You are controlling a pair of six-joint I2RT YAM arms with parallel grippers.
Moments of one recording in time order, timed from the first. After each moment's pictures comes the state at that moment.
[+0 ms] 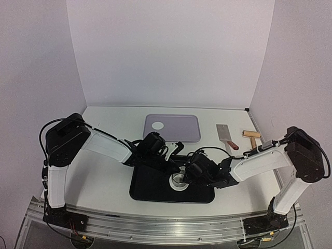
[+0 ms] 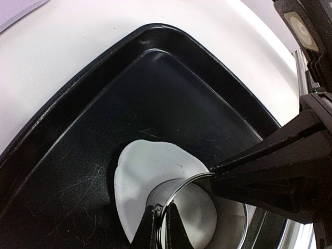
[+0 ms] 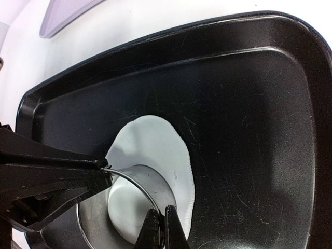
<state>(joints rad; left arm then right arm) -0.97 2.07 1.16 0.13 0.38 -0.22 1.07 1.71 0.79 -0.06 0.35 1.16</state>
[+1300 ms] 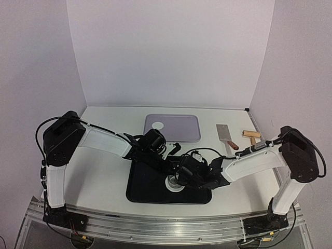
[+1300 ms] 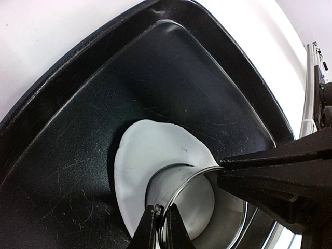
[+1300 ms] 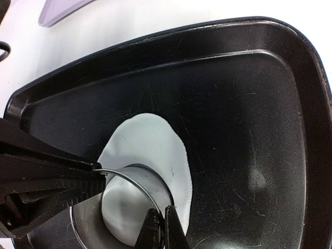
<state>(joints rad) -0.95 2.04 1.24 -0.14 0.39 -0.25 1.14 1.78 0.92 -0.20 0.44 1.20</state>
